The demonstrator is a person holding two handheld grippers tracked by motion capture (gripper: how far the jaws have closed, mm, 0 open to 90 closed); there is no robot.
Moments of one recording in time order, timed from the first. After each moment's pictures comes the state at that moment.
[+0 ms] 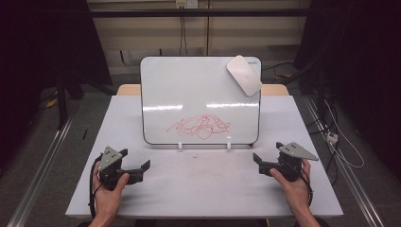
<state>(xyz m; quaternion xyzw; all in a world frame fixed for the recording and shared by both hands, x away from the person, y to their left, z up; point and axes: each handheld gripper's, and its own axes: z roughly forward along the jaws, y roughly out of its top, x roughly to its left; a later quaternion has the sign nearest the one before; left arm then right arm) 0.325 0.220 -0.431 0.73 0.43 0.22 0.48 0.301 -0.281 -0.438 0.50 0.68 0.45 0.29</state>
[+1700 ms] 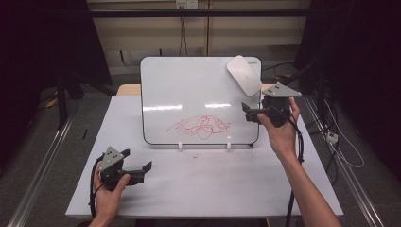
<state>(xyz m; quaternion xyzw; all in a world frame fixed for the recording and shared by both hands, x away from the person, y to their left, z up) 0.324 0.219 -0.431 0.75 0.41 0.21 0.48 0.406 -0.242 -0.316 0.44 0.71 0.40 0.37</state>
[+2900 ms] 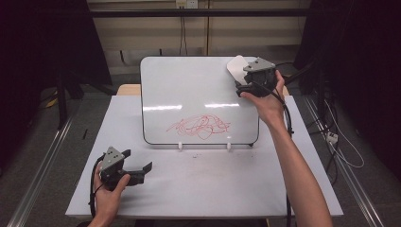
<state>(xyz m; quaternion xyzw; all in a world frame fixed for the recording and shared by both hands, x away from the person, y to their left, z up) 0.326 0.219 -0.432 0.75 0.40 0.20 0.48 0.480 -0.219 -0.296 0.39 0.75 0.32 0.43</state>
